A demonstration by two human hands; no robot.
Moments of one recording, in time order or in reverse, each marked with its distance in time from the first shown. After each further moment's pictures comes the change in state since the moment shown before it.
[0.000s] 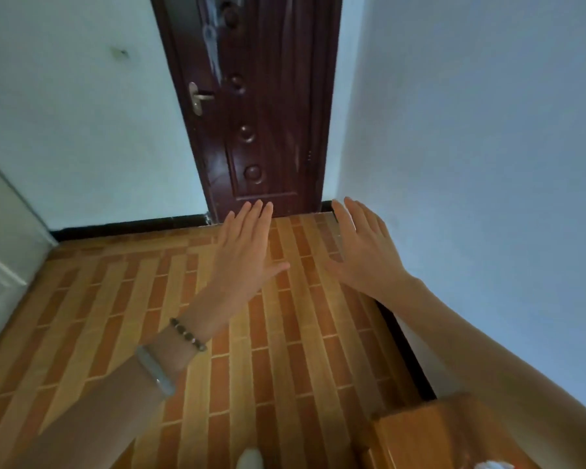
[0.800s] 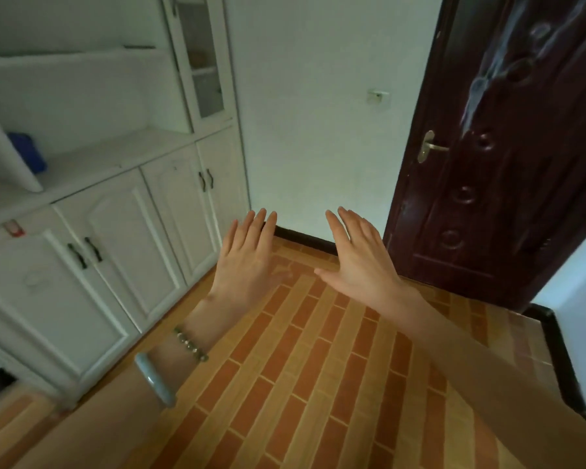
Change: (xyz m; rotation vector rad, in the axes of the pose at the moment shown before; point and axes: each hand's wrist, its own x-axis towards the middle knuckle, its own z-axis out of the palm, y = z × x) left_hand -0.061 -0.366 -0.064 0.365 0.029 -0.555; right_hand 0.248 -0.346 0.123 0.222 -0.021 -0.678
